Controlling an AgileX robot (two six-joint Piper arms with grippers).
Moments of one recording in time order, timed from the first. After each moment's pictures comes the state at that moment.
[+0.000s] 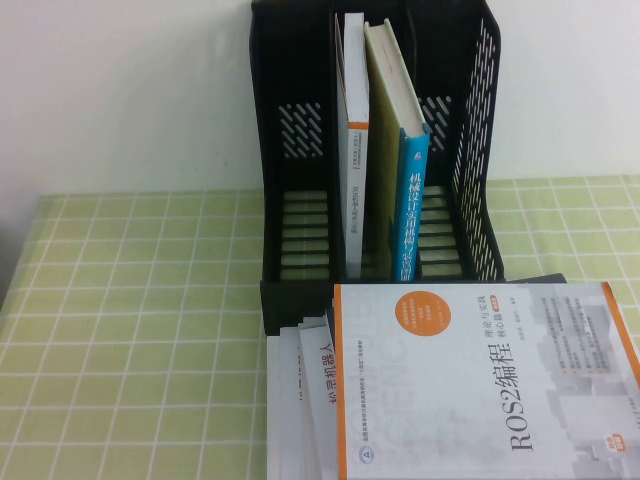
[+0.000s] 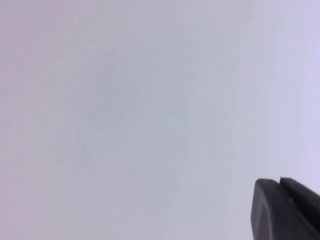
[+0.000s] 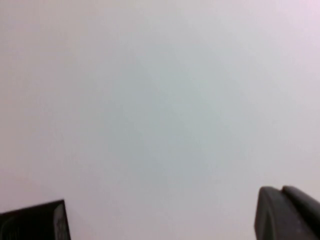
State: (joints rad) right arm -0.05 -0.01 0.03 0.34 -0.32 -0.17; left arm -0.08 0.01 0.03 -0.14 -0.60 -0.13
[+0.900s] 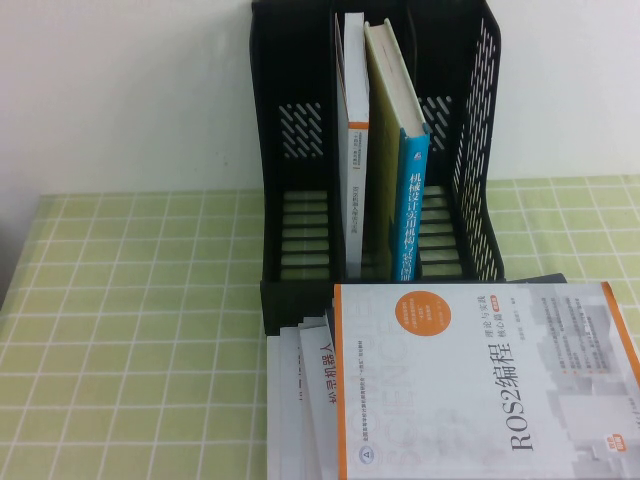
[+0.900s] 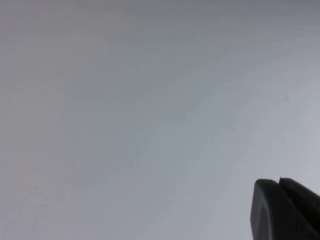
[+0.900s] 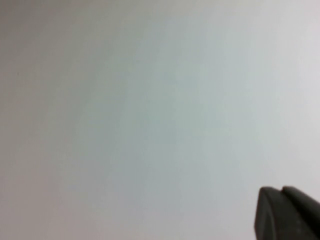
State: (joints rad) right arm -0.05 0.22 -0.48 0.22 -0.38 0.12; left arm -0.08 0.13 -0.32 -0.24 -0.66 -0.12
